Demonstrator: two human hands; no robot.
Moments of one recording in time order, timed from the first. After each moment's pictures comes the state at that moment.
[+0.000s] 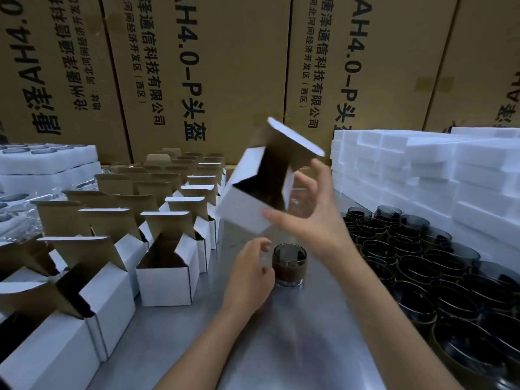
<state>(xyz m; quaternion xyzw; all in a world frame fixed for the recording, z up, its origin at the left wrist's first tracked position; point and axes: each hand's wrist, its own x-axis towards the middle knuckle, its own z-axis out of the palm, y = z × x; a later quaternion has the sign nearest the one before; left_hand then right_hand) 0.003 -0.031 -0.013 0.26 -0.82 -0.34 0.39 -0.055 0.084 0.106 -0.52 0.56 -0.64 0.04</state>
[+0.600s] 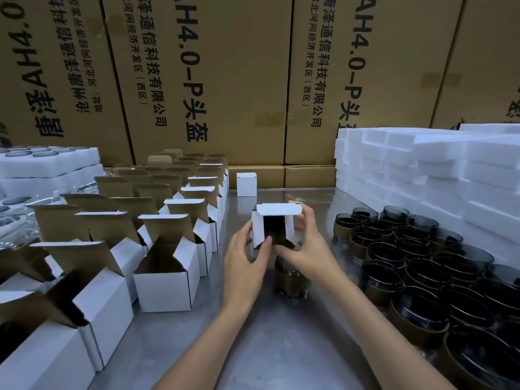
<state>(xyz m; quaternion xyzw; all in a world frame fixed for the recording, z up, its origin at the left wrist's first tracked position) 0.003 -0.033 0.001 0.25 -0.72 -0.41 0.50 -0.107 0.046 0.031 -0.50 0.68 -0.54 0.03</state>
